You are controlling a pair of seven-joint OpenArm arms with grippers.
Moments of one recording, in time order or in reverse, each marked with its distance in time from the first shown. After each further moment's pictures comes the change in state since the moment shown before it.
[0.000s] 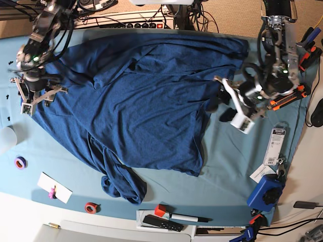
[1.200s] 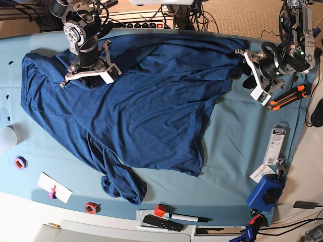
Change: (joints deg) left arm 12.4 -9.1 -6.6 0.1 -5.2 -0.2 4.6; right arm -16.2 17.5 -51.8 21.0 -37.6 -4.6 -4.5
